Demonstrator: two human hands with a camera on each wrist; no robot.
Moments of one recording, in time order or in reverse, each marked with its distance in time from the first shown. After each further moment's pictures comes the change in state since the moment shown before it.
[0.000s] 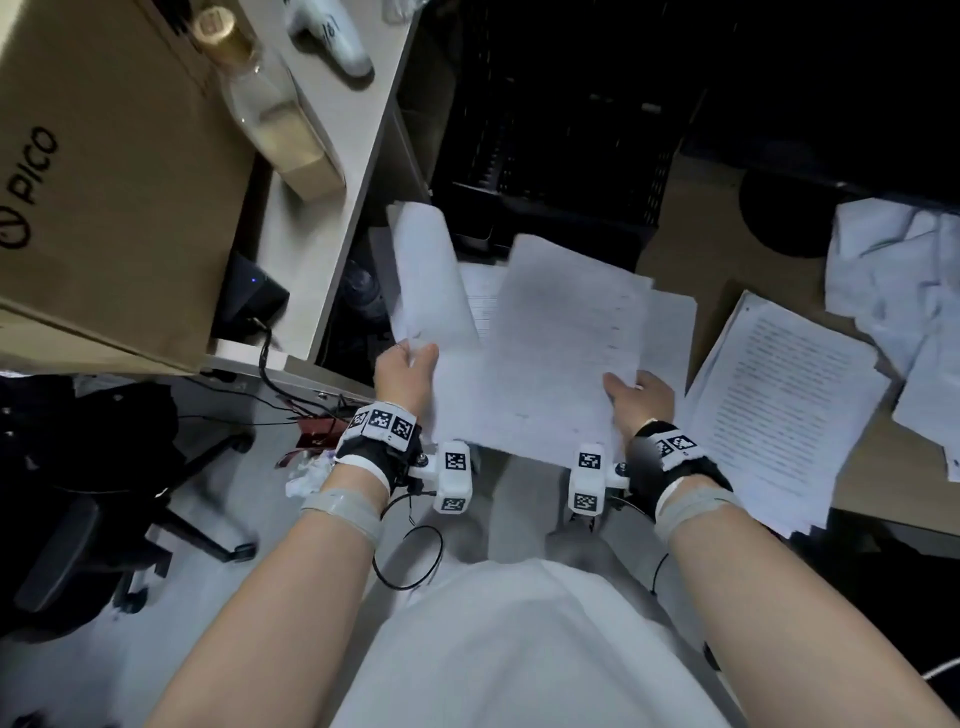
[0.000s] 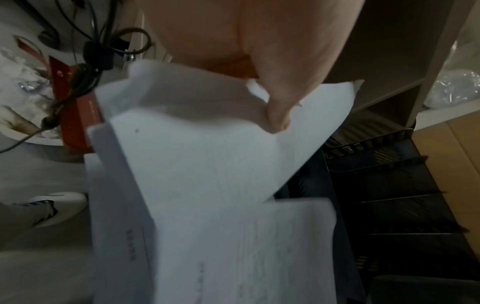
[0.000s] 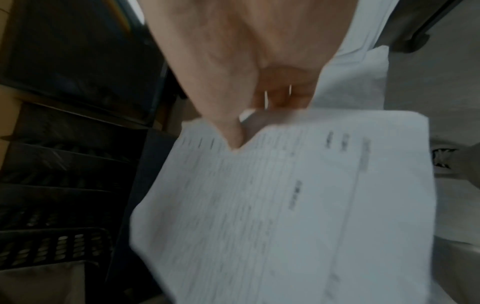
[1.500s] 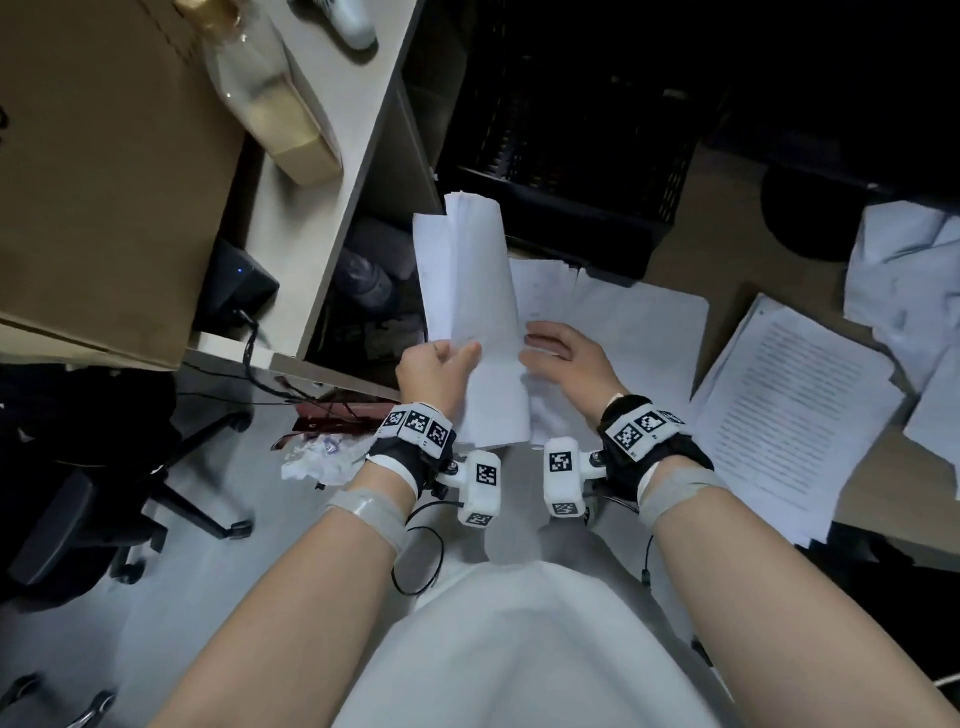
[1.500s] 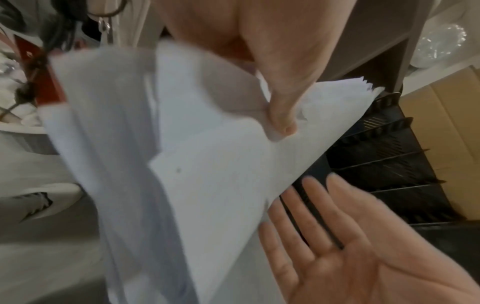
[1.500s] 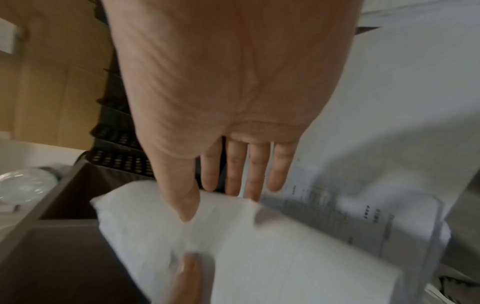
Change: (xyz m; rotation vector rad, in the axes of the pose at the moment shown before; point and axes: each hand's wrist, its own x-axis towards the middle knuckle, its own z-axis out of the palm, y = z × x) left_hand -0.011 -0.002 0.039 0.169 0.068 -0.025; right_hand -0.022 -0.062 0.035 0.193 -0.526 -0.266
